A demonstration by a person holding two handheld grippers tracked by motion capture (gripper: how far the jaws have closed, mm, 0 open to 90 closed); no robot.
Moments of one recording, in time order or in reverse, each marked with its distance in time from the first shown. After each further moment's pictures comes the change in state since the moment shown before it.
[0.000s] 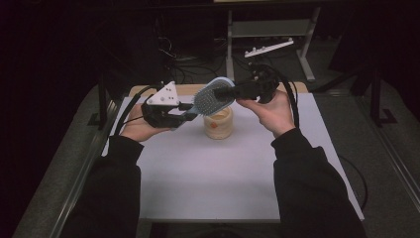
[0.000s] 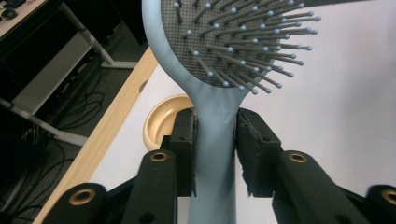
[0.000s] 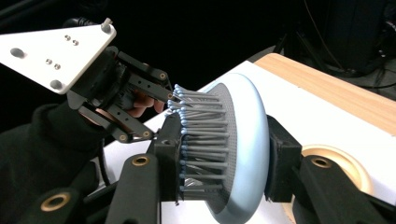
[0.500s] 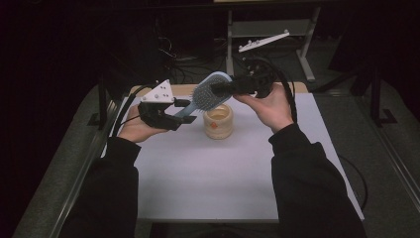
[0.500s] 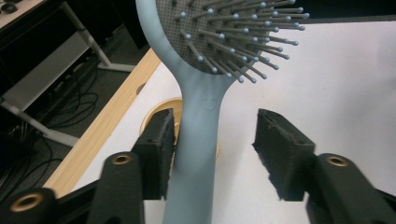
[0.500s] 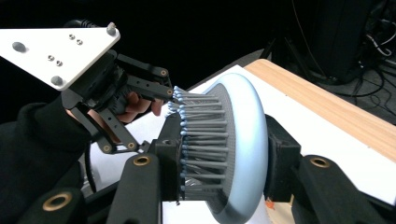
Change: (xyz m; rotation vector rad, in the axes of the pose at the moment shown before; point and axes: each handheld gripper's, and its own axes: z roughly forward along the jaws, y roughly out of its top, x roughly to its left) left arm 0.004 -0.007 -0.004 -0.040 0.005 -0.071; right arm 0.010 0.015 0.000 0.008 -0.058 -0.063
